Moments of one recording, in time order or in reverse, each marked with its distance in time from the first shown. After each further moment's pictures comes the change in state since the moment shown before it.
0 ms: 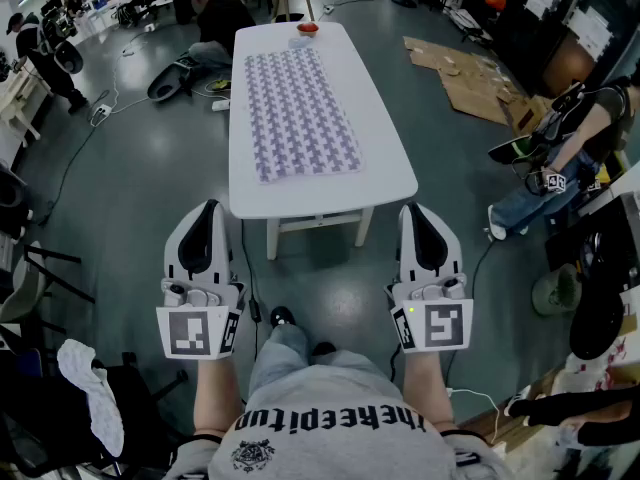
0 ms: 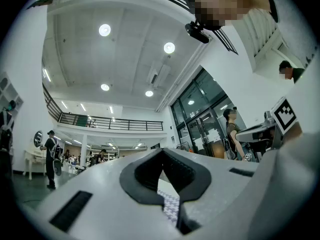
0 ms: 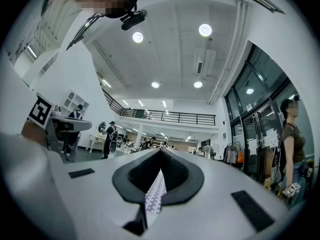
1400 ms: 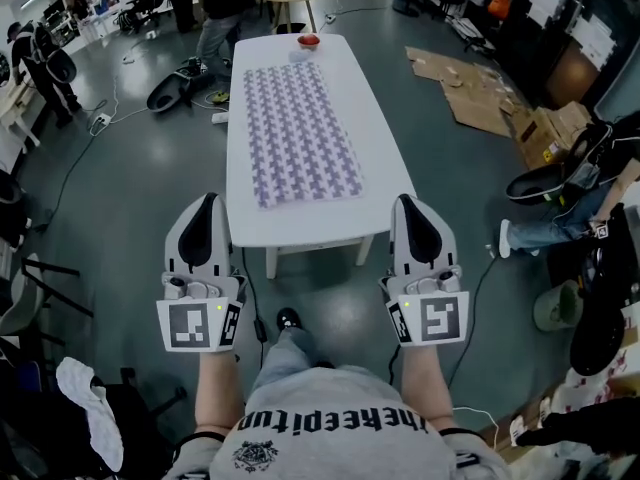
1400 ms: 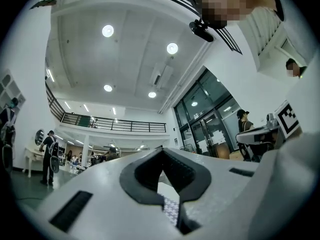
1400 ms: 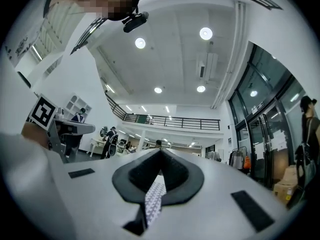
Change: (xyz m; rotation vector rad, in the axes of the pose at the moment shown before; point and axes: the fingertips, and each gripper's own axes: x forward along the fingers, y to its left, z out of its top) left arm 0.076 0.024 -0.017 -0.016 -0.030 0.036; right arm 0.081 -0.017 -0.007 -0.004 -0.078 0.046
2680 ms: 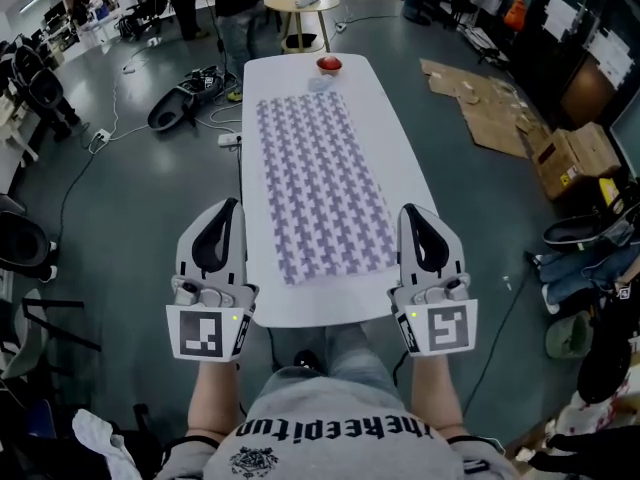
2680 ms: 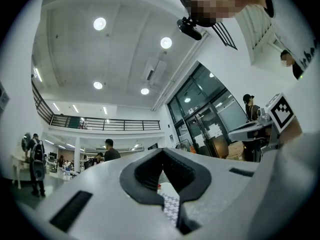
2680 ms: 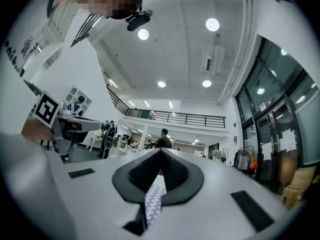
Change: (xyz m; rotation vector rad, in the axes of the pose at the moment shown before) left arm 0.190 0.112 -0.090 0.073 0.013 -0.094; right arm 0.230 0.002 -0.081 -0.041 0.041 0.036
